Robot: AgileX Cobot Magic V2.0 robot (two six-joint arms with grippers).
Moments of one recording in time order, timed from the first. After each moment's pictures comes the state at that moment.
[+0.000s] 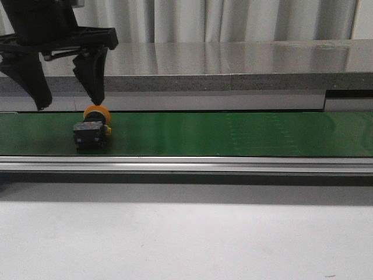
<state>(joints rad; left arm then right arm) -0.40 1.80 -1.50 0.02 1.05 -0.30 -0.05 0.06 -0.29 0.03 0.52 -0.12</state>
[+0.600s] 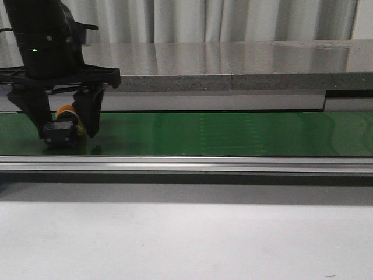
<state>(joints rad) -0.40 1.90 -1.51 0.05 1.06 -0.31 -0.05 0.06 -0.29 0.03 0.52 -0.12</state>
